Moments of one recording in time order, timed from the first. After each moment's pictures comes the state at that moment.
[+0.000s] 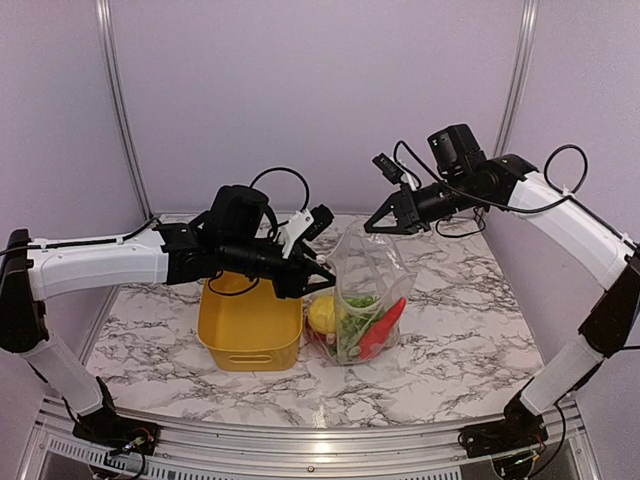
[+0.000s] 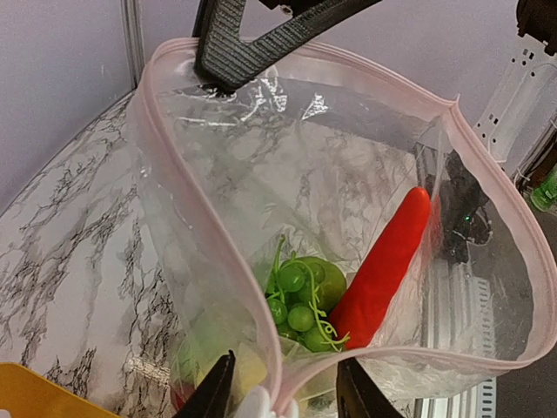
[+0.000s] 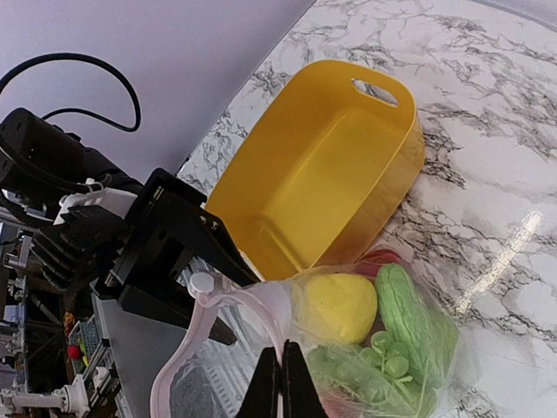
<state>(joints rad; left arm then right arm) -0.92 1.59 1.24 -0.13 0.40 0.06 0.55 1.54 1.61 -0.83 -0.73 0.24</state>
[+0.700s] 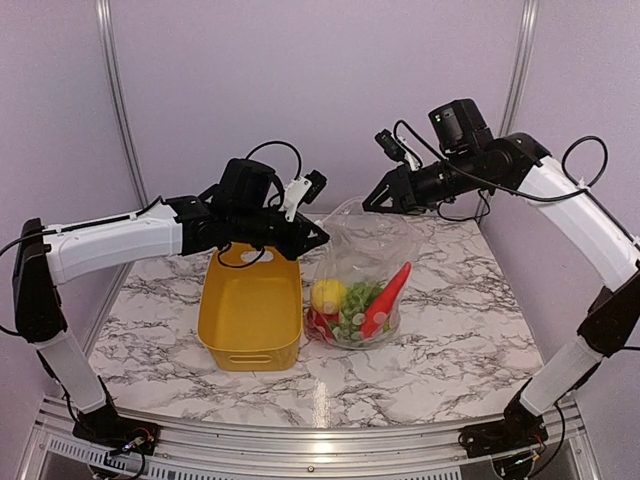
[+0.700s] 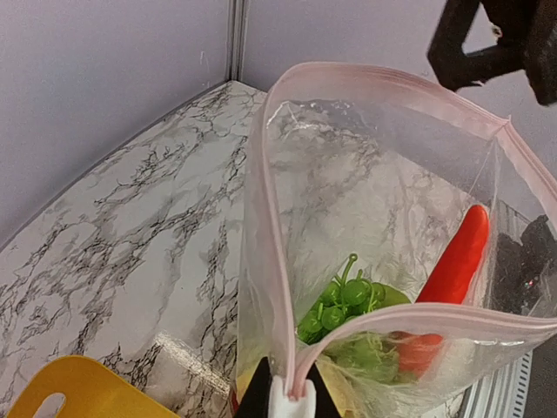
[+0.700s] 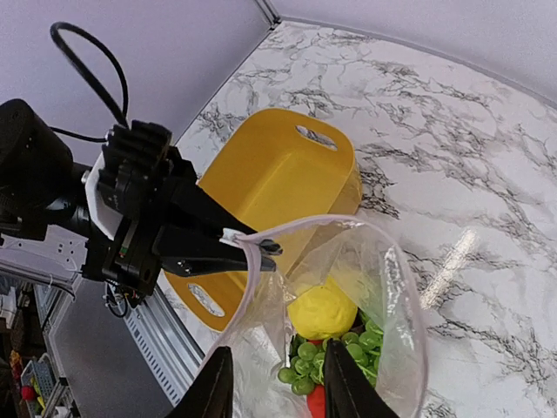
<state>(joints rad) -0.86 1.71 1.45 -0.22 0.23 -0.04 0.59 1.55 1.80 -0.94 -0.46 0.25</state>
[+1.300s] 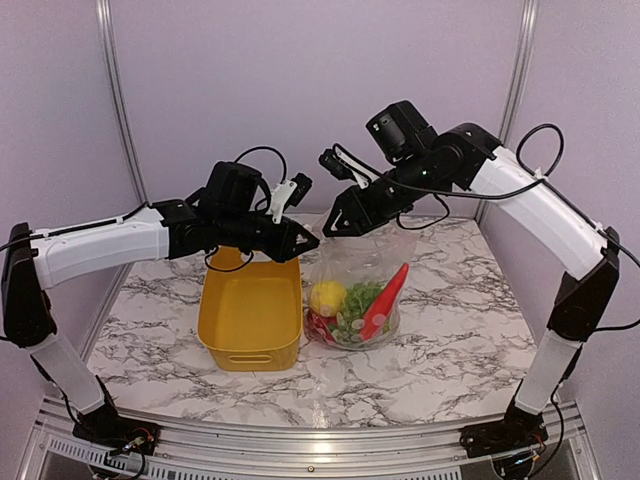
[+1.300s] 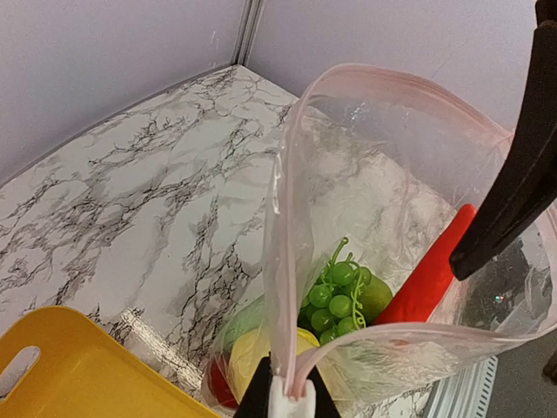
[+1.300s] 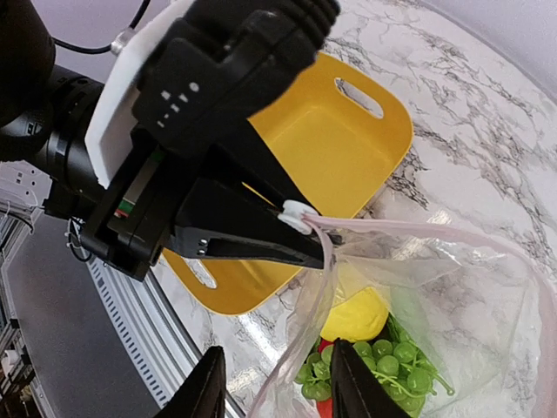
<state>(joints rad) -0.82 1.65 1.39 -0.24 0.27 -0.18 0.83 1.76 2.04 -1.10 -0.31 0.14</state>
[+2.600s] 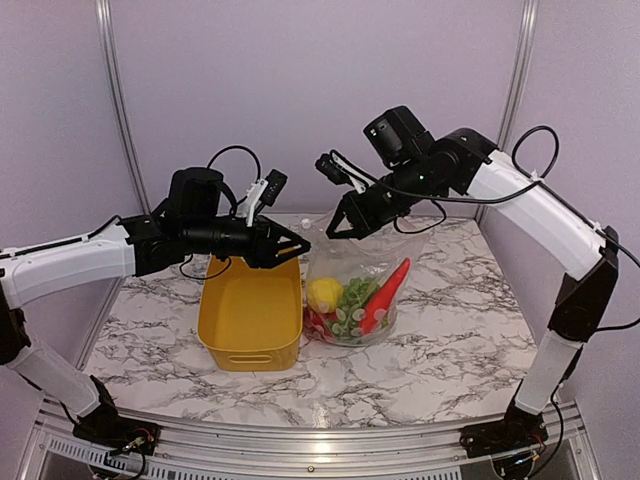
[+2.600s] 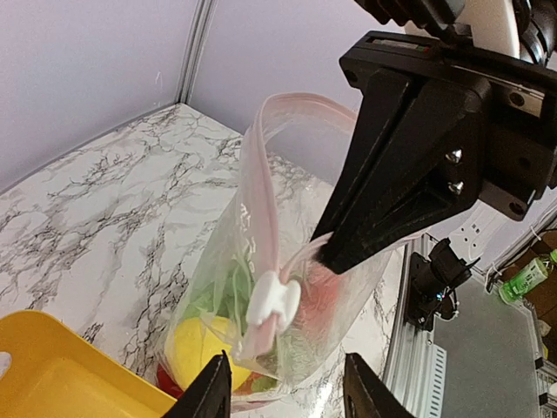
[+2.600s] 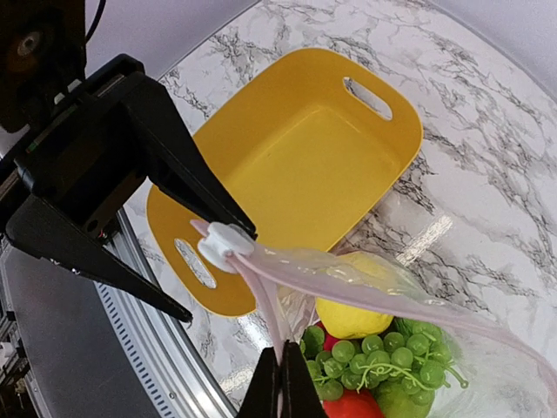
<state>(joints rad) -0.79 1.46 1.19 -0.09 0.46 -0.22 0.83 1.77 2.01 -1.09 -0.31 0.11</state>
